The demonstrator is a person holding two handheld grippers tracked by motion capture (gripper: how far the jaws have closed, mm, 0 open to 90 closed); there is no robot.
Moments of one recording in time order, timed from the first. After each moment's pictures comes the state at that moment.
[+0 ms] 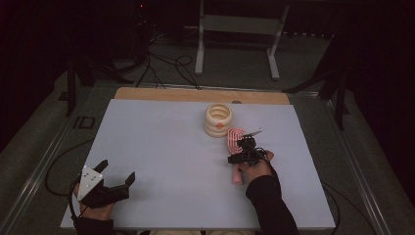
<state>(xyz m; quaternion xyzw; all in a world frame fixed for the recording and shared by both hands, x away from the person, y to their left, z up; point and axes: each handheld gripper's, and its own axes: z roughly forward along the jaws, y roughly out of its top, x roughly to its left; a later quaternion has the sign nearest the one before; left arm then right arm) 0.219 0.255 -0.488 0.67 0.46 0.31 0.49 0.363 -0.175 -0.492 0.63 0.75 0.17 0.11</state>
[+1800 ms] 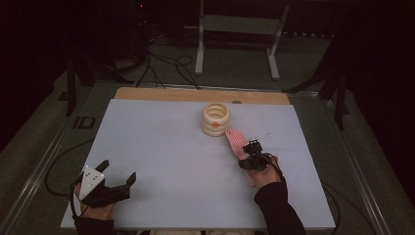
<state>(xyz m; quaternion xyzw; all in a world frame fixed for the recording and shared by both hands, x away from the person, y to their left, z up) 0.220 0.253 -0.489 0.68 0.46 0.31 0.49 0.341 -0.195 -0.485 0.57 0.78 0.21 0.11</state>
